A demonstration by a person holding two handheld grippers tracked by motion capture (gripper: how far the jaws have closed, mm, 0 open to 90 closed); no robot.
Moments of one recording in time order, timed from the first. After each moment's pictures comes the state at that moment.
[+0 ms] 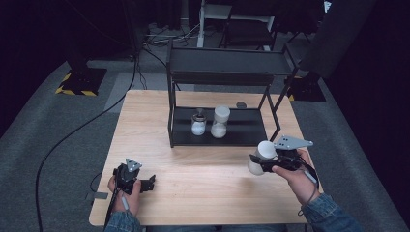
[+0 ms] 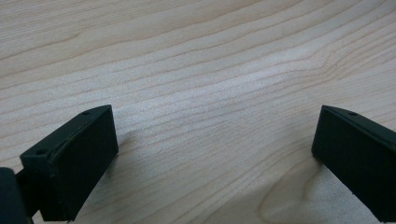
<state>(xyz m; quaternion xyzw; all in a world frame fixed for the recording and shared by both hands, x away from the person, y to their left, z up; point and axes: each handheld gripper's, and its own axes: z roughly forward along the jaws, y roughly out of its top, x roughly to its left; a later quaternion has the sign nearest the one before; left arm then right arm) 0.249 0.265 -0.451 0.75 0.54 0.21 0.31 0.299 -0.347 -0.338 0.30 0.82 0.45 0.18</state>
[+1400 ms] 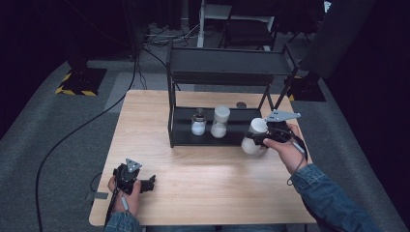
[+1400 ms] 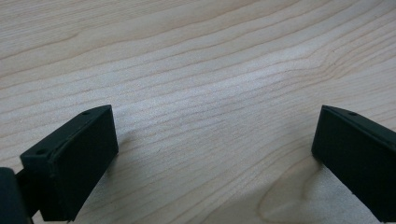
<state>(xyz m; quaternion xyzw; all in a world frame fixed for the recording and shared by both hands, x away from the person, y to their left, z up) 0.249 0.265 -0.451 0.75 0.54 0.21 0.31 0.370 -0.326 -0.321 0.30 0.82 0.44 0.20</state>
